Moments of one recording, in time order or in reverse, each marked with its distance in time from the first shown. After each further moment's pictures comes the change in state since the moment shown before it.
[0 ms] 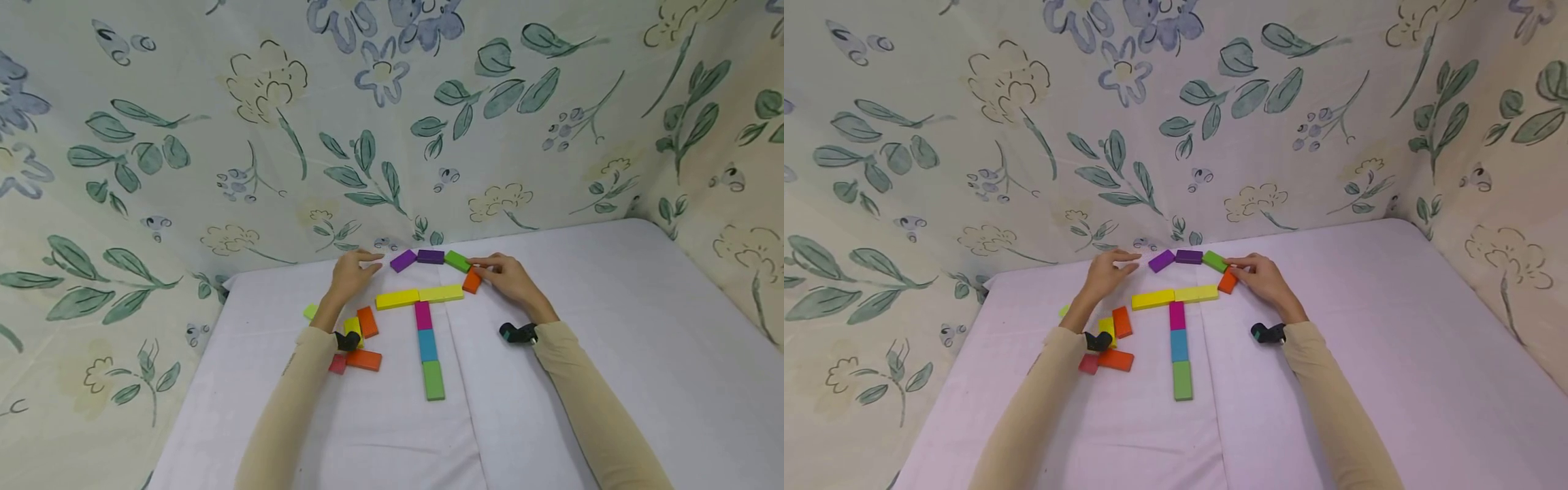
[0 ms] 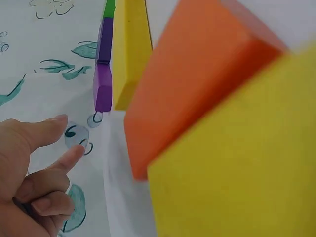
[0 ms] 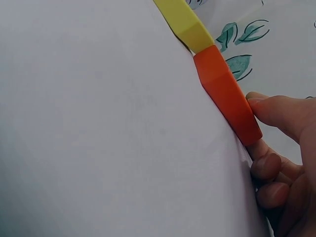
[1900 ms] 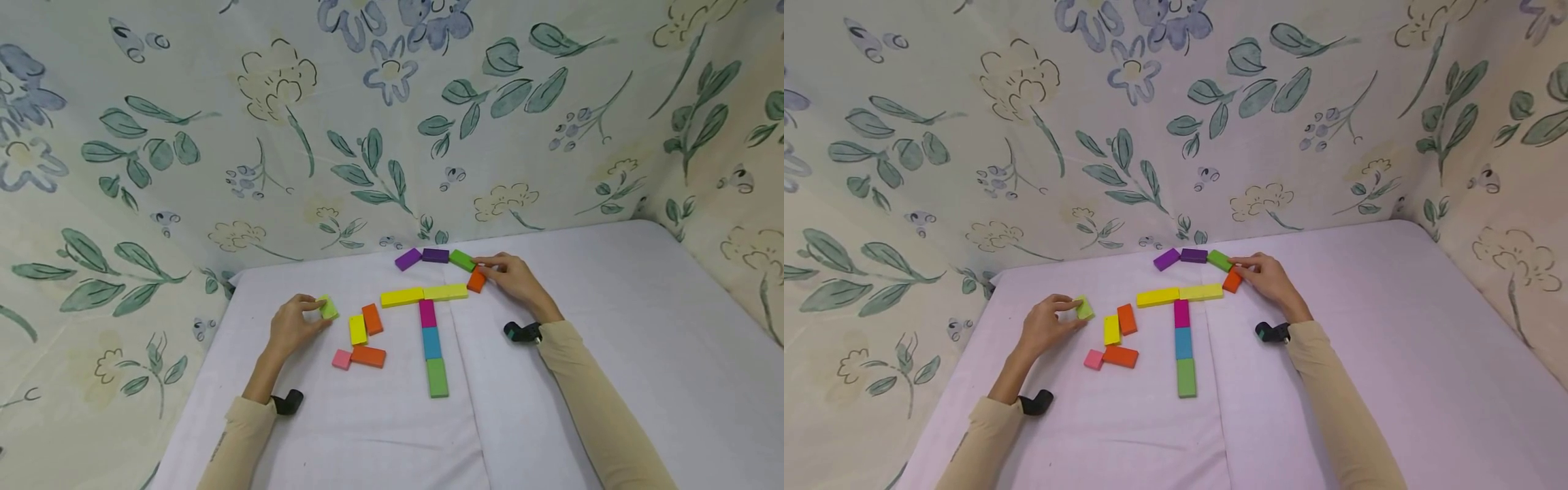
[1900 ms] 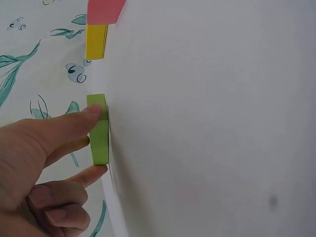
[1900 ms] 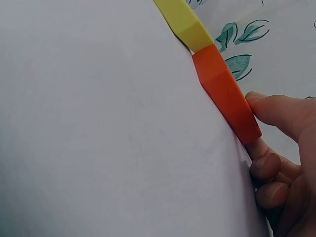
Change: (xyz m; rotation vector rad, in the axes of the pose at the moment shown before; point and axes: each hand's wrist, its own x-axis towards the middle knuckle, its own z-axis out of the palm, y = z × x) left_hand -0.121 -0.071 -0.062 0.223 0.036 -0.109; right_hand -0.001 -0.002 -0.002 -0.015 -0.016 -0.014
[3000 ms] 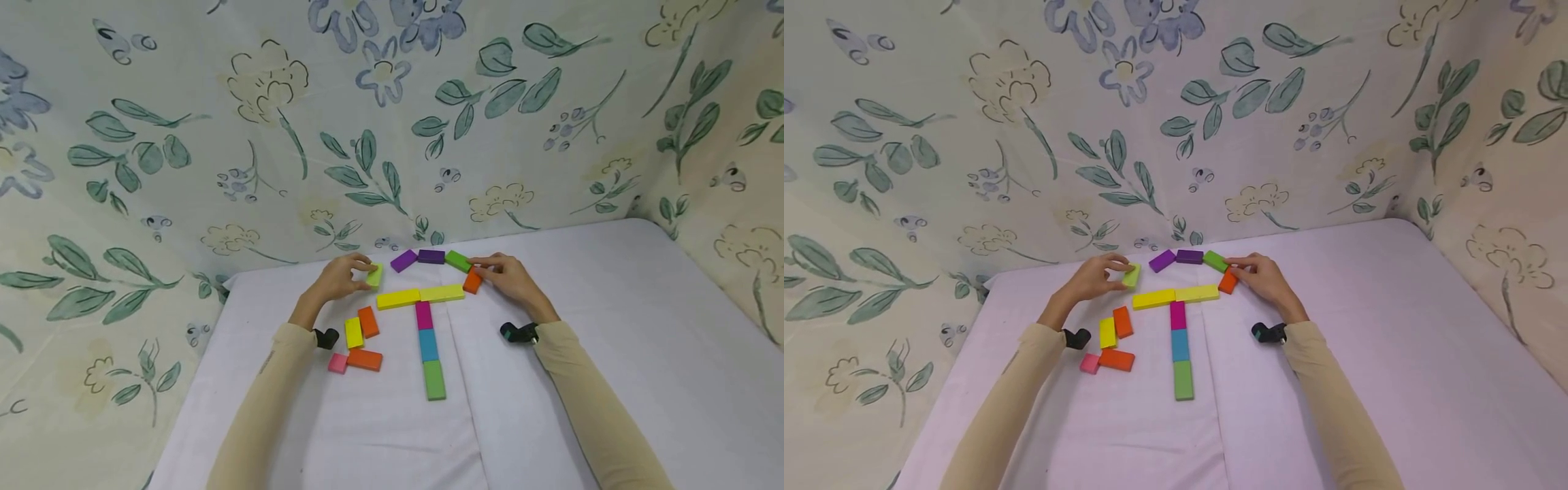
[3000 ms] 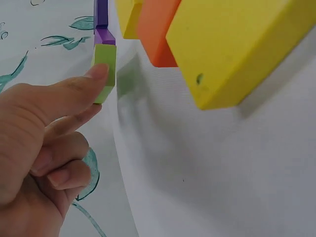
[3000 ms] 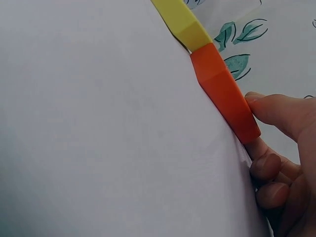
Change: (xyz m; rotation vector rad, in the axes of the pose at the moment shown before) left_hand 0.109 0.072 0.016 -0.041 -0.347 0.282; right_hand 0.000 0.001 -0.001 0.030 0.009 -0.007
